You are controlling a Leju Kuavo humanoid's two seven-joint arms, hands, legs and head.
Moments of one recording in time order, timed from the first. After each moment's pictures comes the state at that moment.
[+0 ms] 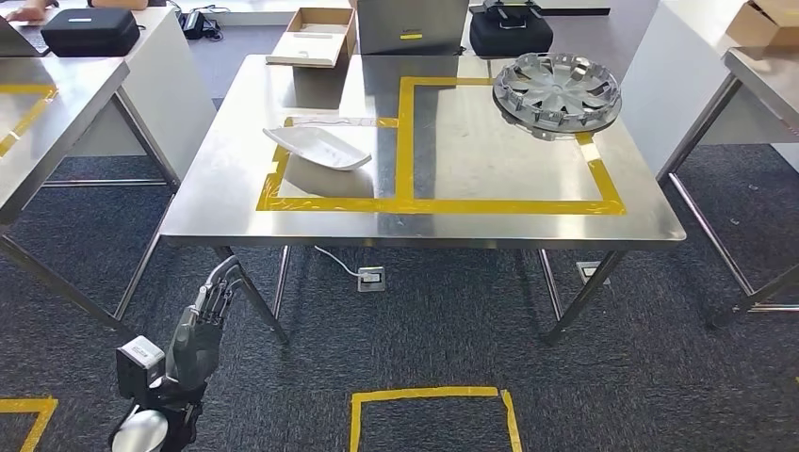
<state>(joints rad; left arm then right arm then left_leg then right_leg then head) 0.08 -0.05 0.10 -1.41 -0.03 -0.25 -0.70 -0.06 0.04 -0.72 -0.20 0.65 0.10 -0.07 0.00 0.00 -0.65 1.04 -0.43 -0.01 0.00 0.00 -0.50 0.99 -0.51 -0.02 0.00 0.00</state>
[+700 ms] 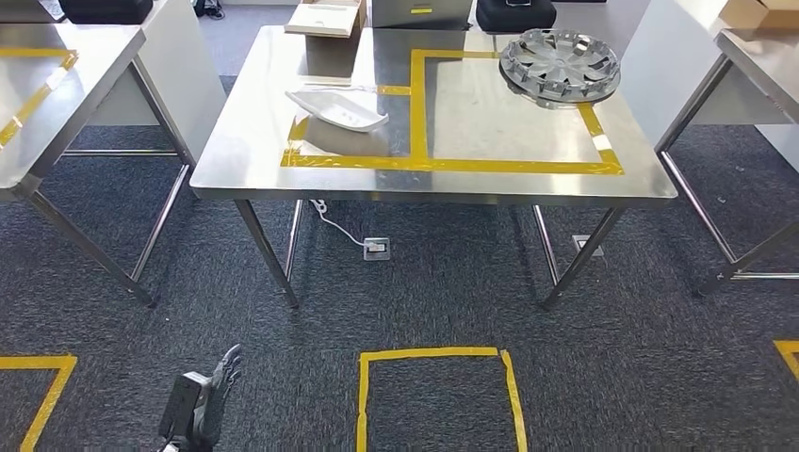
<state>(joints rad) 0.04 -0.01 0.14 -0.79 -0.10 -0.08 -0.70 -0.05 0.04 -0.74 -0.20 0.62 0.10 -0.07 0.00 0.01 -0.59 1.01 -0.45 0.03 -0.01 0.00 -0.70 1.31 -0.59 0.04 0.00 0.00</state>
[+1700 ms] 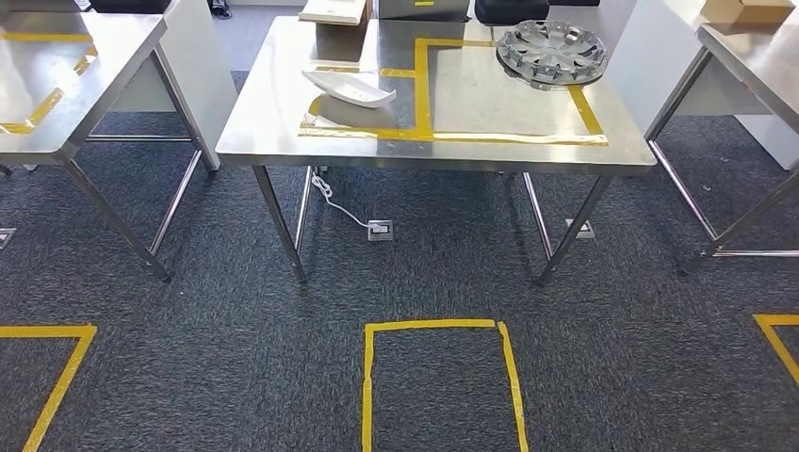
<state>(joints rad) -0.01 -0.01 0.24 -0.21 -0.15 0.00 -0.11 -0.05 0.04 -0.77 -0.20 0.66 0.20 -0.07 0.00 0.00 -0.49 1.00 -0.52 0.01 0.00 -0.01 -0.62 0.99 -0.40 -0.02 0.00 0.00</state>
